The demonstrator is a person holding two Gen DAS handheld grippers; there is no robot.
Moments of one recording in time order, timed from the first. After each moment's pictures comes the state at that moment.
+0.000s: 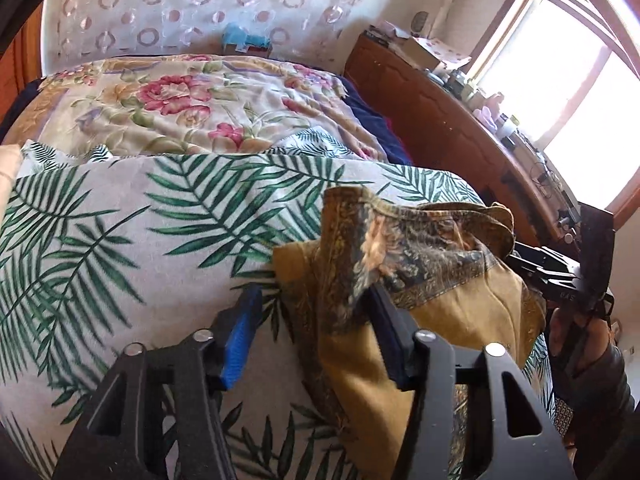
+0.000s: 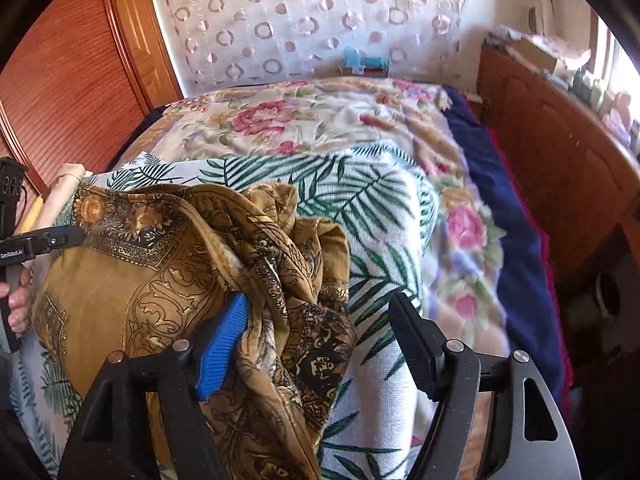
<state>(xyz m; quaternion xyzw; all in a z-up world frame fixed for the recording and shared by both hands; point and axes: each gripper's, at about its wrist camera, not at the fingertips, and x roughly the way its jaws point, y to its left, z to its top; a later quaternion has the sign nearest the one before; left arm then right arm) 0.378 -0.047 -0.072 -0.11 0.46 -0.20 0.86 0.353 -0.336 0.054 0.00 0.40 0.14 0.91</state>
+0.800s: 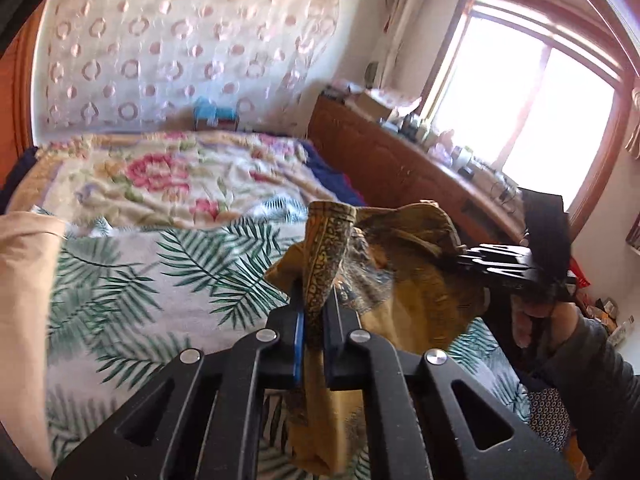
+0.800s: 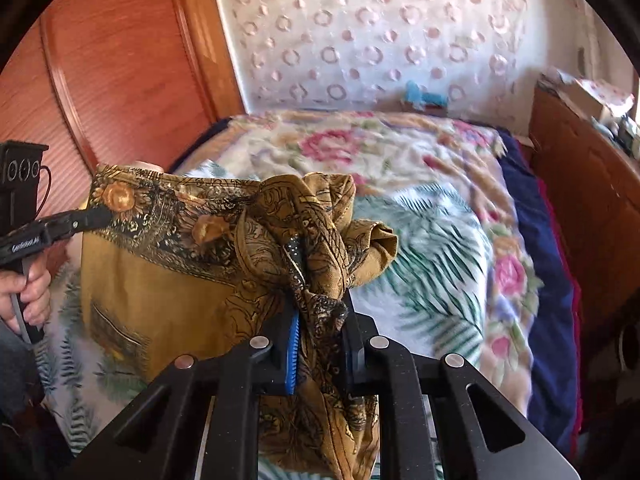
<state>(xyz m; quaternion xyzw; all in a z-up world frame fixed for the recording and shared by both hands) 0.279 -0.025 0.022 -0.10 0.33 -0.24 0.91 0.310 -0.310 0.097 -0.04 0.32 0.24 0.91</state>
